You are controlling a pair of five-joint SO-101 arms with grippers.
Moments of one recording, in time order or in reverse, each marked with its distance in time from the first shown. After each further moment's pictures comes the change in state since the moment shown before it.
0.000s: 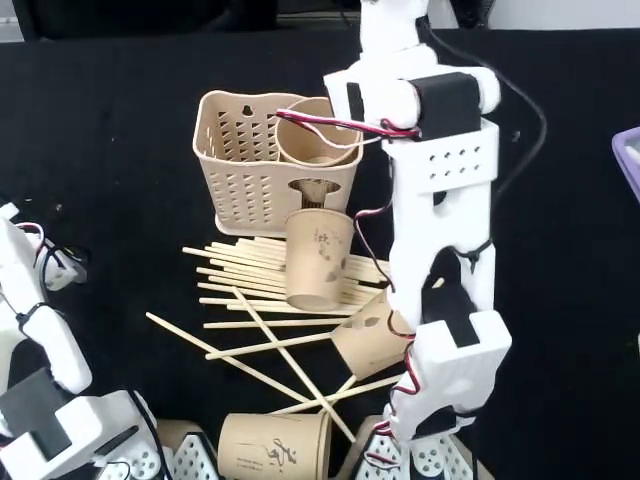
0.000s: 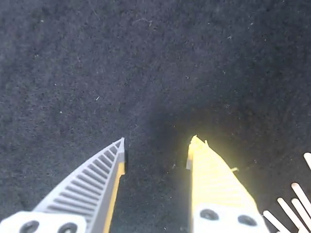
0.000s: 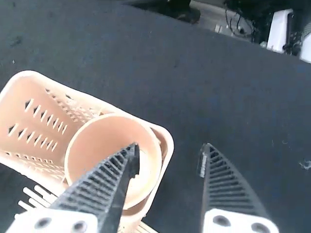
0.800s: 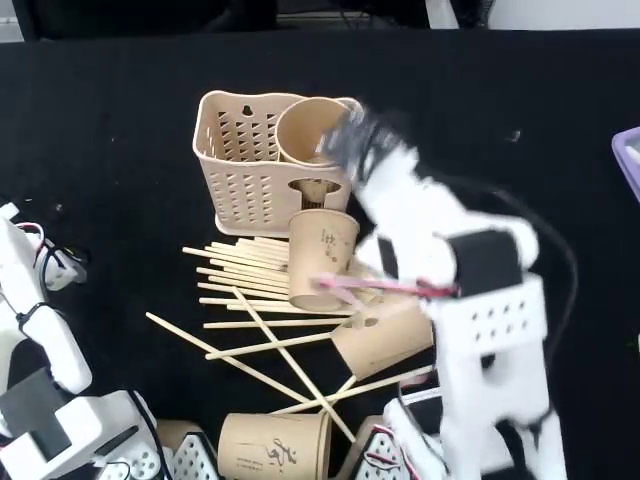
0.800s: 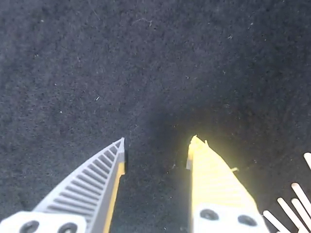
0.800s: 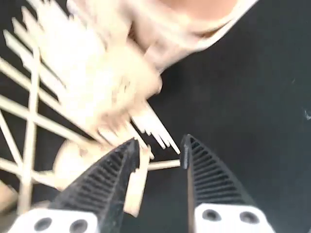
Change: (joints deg) left arm 0.0 0.0 0.0 0.0 0.0; right arm -0.1 -57.6 79.8 -7.5 30.9
